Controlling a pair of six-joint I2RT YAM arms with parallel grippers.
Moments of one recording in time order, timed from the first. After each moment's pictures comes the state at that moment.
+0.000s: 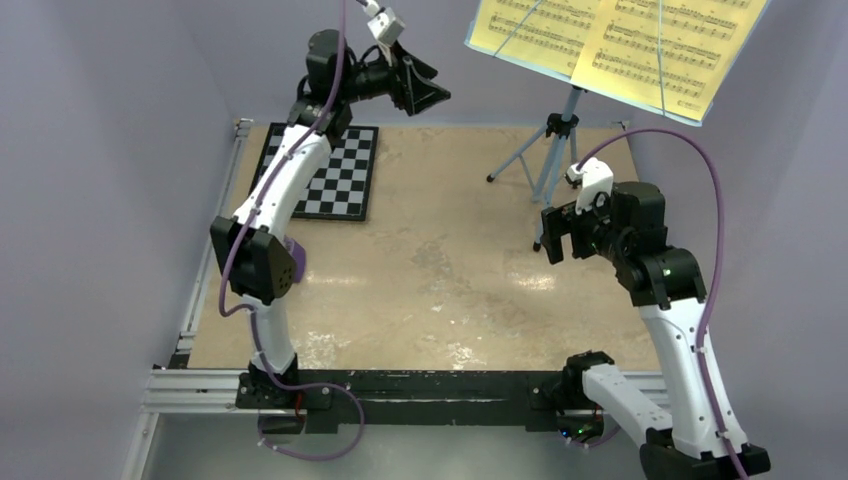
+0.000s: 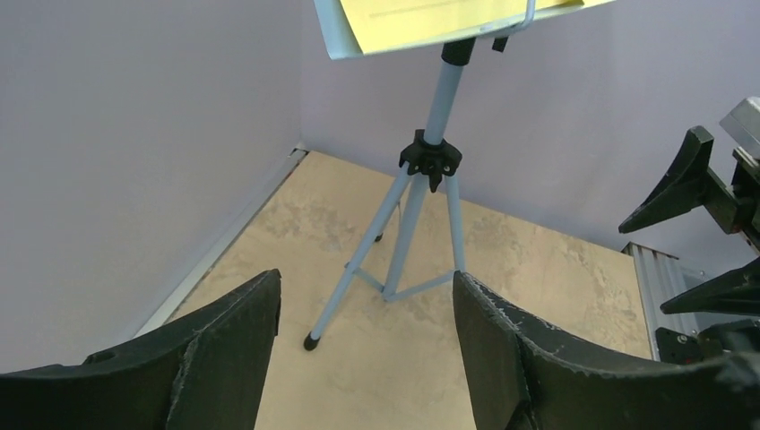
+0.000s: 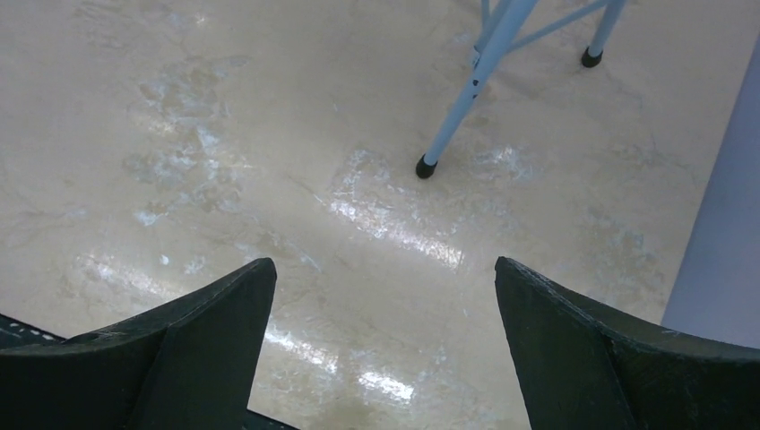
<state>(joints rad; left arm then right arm) -0.33 1.95 2.10 -0.06 0.88 -0.21 0.18 0.87 1.21 -0.94 -0.11 -0.16</state>
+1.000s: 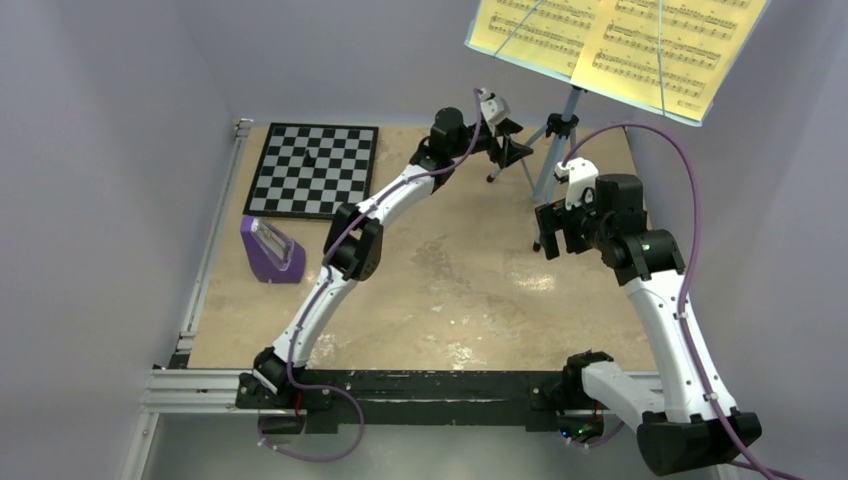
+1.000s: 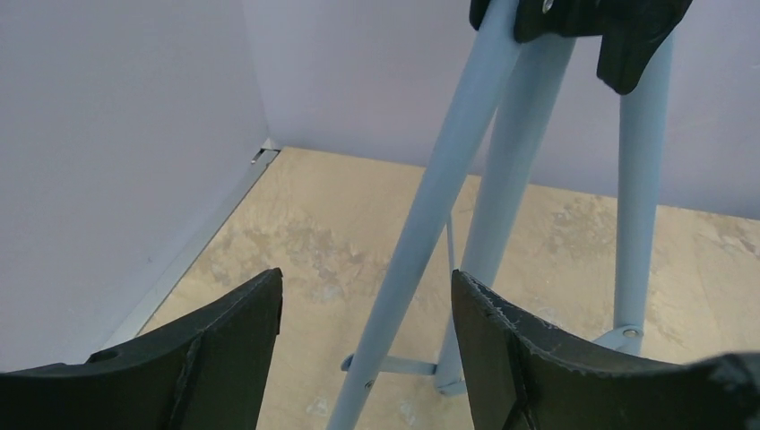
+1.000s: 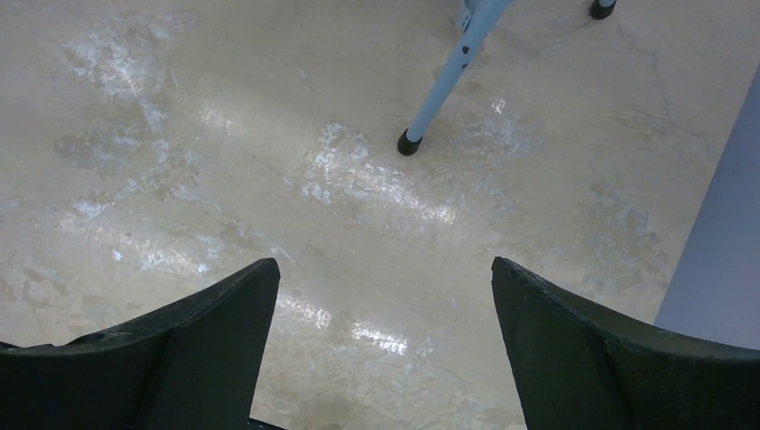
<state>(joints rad) -0.61 2.71 2.51 0.35 0.70 -0.12 0.16 0.98 1.15 -0.89 -0.07 -0.19</state>
